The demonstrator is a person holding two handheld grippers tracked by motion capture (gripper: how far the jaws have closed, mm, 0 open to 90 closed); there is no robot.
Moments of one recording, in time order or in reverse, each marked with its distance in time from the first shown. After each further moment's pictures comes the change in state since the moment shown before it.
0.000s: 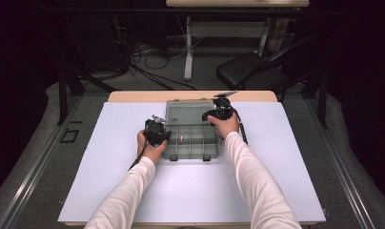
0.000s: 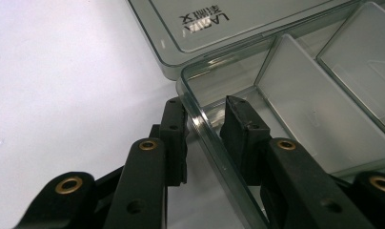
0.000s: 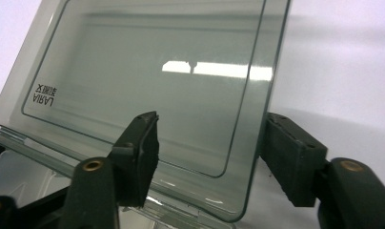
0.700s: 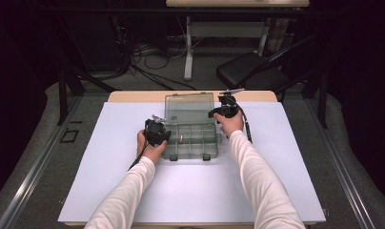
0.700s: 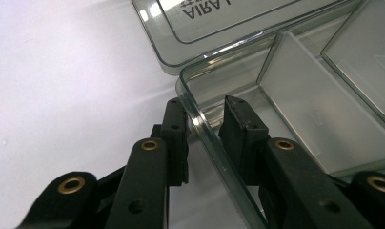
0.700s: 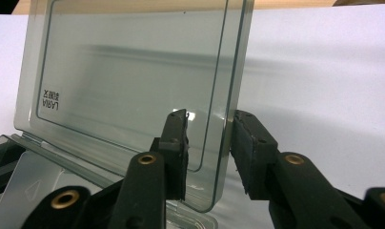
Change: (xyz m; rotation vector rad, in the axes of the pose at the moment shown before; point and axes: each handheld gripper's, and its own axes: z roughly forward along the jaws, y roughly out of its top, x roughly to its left) left arm 0.000 0.000 0.000 0.002 0.006 0.006; right arm -0.012 0.003 -0.017 -0.053 0.042 -0.015
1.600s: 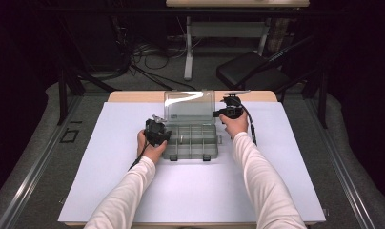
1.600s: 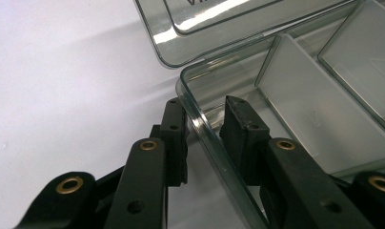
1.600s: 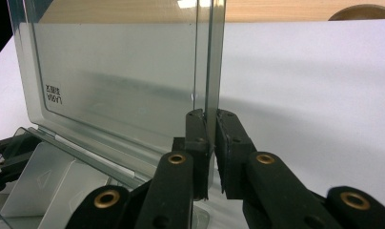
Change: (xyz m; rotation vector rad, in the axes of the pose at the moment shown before) left arm 0.000 0.001 0.000 0.006 -0.007 0.018; right arm -0.014 -0.006 -0.010 -0.062 0.063 -0.040
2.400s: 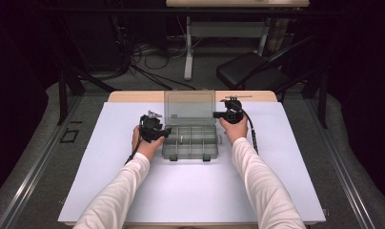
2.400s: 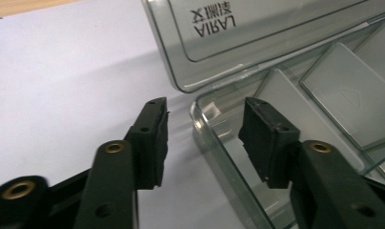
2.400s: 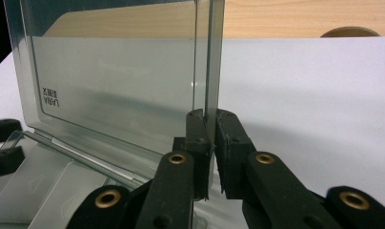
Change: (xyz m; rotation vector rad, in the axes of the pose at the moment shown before) left arm 0.018 0.016 -0.017 -0.026 -0.070 -0.028; right arm 0.003 -0.016 -0.003 -0.107 -0.017 -0.030
